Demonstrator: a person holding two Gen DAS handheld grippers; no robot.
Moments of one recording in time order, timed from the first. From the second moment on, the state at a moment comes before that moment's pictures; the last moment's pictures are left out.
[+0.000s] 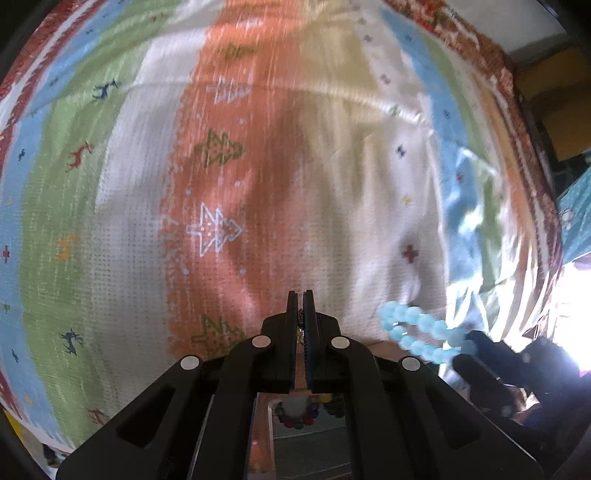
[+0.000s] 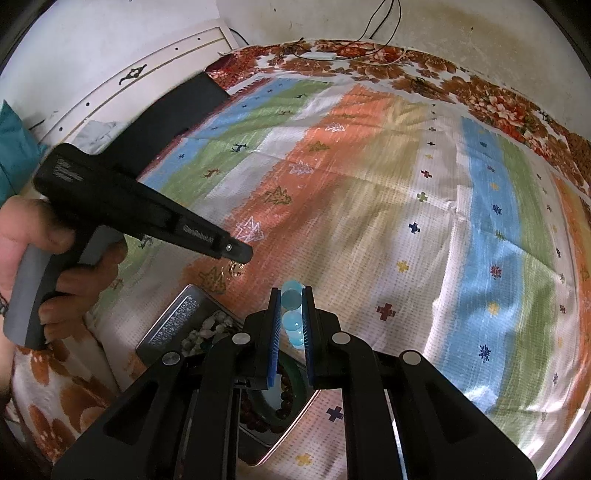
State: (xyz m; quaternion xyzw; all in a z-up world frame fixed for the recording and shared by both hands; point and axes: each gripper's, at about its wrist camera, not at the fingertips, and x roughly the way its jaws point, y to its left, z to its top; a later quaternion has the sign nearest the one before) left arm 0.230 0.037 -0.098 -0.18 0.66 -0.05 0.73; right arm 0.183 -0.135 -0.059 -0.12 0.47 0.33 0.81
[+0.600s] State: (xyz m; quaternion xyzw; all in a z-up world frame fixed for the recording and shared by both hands) left arm 0.151 0.012 -0.029 -0.12 0.53 -0.07 0.84; right arm 0.165 -0.149 -0.052 -0.08 0.45 0.31 0.83
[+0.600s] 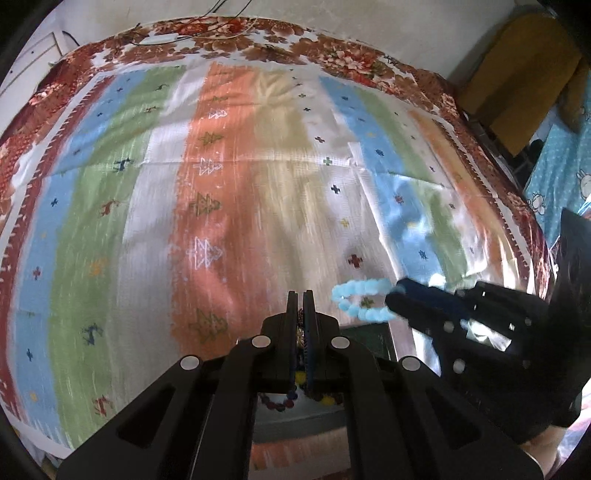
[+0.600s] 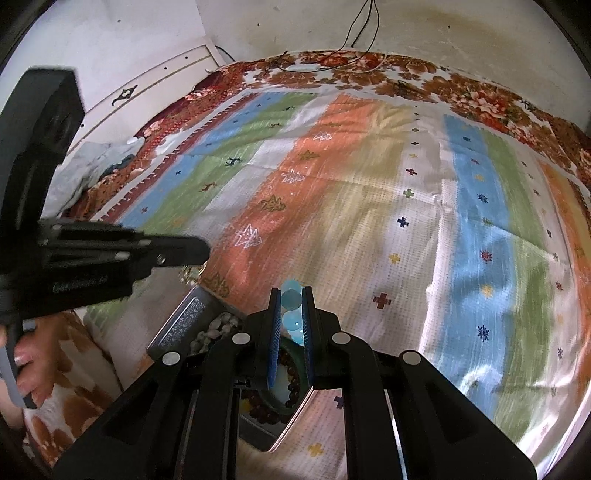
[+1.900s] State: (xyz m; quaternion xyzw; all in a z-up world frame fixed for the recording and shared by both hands) left arm 0.059 0.009 -0.014 -0.11 0.42 -0.07 0.90; right arm 0.095 -0.207 -0.040 -0.02 0.41 0.30 0.86
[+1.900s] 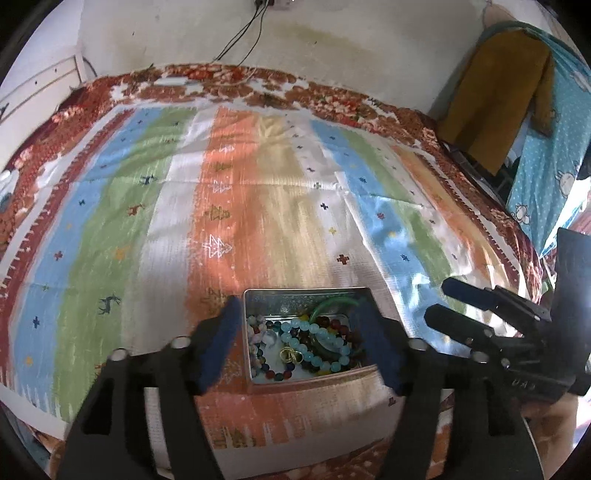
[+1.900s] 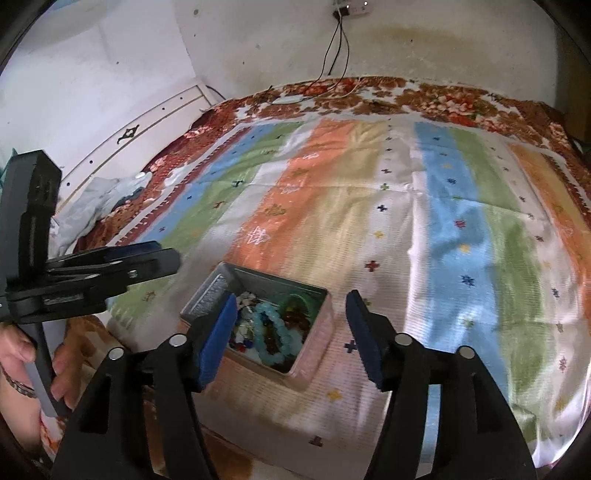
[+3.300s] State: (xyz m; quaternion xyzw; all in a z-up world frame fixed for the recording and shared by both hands) left arm -0.013 -0.034 0.000 0.01 0.31 -0.04 0.95; right arm 0.049 -0.226 -0.035 -0.03 0.33 0.29 0.90
